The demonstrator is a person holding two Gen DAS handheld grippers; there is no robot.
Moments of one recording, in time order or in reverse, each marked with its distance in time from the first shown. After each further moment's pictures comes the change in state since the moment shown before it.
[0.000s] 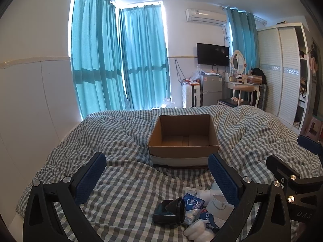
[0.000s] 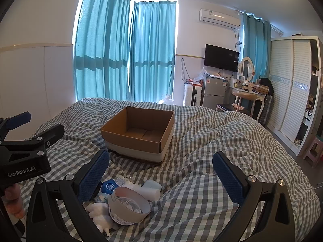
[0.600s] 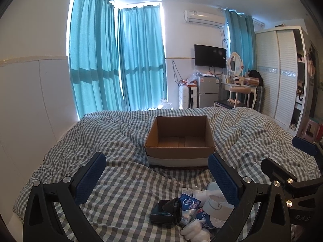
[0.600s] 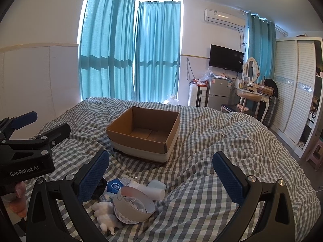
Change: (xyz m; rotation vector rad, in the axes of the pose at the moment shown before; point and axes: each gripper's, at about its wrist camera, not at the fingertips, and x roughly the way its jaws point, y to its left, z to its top) left arm -0.005 0.002 0.001 -0.005 -0.007 -0.032; right arm -0.005 0.005 0.002 -0.012 0.001 0.035
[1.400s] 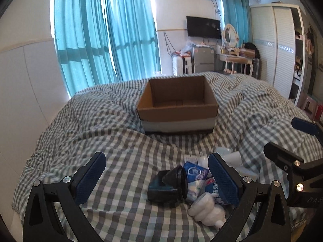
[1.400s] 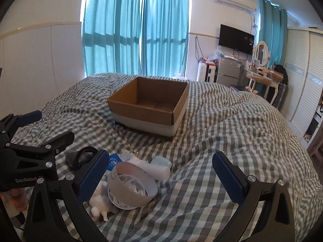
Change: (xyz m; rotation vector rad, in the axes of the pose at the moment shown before) left arm 0.053 -0.008 -0.053 0.075 0.216 -0.034; right arm 0.050 -0.001 -0.042 -0.015 0.185 0.051
